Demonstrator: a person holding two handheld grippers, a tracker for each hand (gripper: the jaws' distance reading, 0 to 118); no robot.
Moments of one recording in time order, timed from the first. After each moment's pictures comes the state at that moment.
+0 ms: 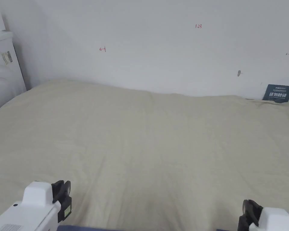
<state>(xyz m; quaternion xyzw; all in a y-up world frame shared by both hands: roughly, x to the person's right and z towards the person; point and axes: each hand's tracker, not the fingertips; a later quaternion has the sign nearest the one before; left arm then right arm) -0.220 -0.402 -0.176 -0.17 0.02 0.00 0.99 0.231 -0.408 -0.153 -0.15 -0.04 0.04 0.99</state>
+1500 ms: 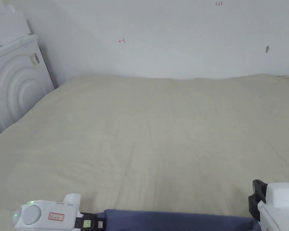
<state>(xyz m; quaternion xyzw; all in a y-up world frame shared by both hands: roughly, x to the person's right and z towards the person) -0.310 -0.483 -0.200 -0.51 -0.21 0.18 0.81 0.185 -0.434 -0.159 -0.18 0.01 0.06 0.98</state>
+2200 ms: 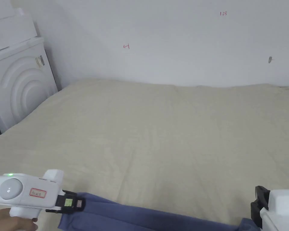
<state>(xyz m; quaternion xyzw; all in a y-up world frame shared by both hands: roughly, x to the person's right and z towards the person) -0.332 -0.391 -0.202 -0.49 -0.12 0.11 0.86 0.193 -0.424 -0.162 -0.17 0.01 0.07 0.98</state>
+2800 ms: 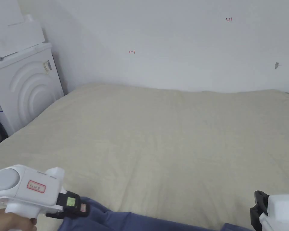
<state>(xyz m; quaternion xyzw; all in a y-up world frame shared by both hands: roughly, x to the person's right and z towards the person) -0.292 -0.330 -0.177 -0.52 -0.13 0.20 0.82 0.182 -0.421 -0.169 -0.17 0.03 0.08 0.98</state>
